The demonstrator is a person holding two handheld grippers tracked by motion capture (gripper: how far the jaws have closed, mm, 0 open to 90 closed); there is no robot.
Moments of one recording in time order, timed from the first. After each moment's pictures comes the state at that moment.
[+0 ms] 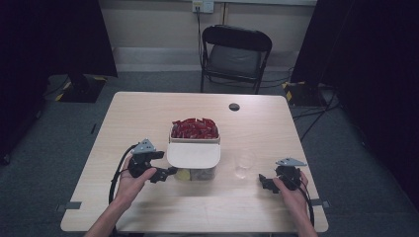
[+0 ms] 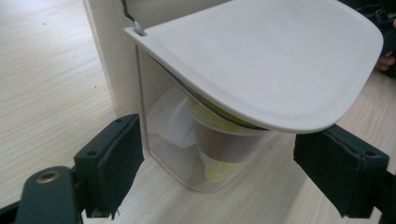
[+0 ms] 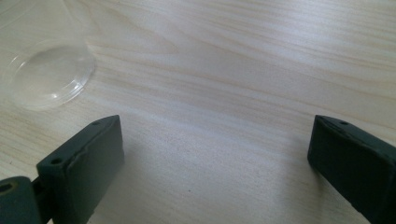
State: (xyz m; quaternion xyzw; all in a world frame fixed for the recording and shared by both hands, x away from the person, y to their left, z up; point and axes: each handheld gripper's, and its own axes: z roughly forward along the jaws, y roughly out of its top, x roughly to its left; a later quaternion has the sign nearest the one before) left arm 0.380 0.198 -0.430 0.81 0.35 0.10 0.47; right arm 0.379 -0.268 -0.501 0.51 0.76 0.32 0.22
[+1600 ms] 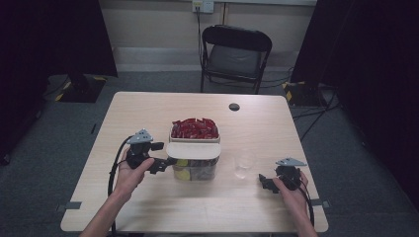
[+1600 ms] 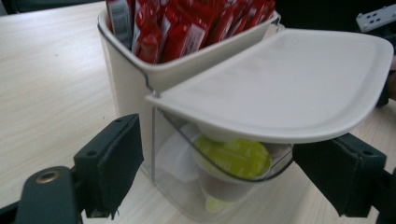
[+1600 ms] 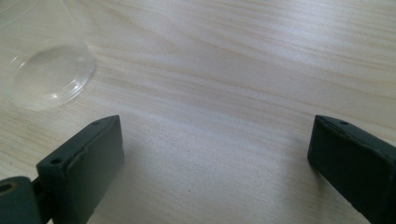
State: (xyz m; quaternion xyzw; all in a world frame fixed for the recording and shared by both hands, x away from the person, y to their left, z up) left arm 0.392 0.199 -0.403 0.79 0.35 0.10 0.49; right arm 0.379 -0.268 -0.501 0.51 0.76 0.32 0.22
